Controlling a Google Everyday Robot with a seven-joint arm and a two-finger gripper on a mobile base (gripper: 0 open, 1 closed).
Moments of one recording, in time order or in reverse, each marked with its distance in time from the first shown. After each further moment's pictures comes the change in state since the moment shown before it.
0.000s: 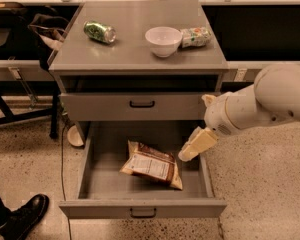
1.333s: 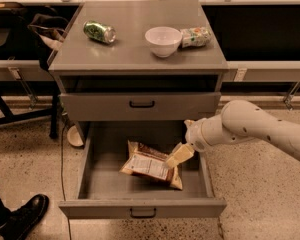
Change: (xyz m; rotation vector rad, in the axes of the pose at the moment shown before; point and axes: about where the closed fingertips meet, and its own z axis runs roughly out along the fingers) arm 0.054 -0.007 0.149 -0.119 -0.074 0.132
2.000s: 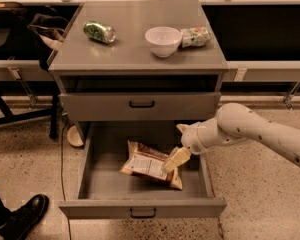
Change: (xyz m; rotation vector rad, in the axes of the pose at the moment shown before) arm 0.009 0.005 0.030 -0.104 -0.036 -0.055
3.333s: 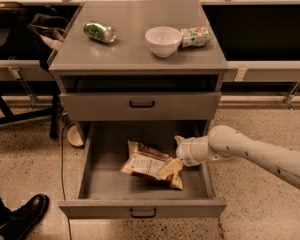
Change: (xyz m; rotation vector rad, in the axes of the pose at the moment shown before) arm 0.046 -0.017 0.069 0.059 -0.059 0.081
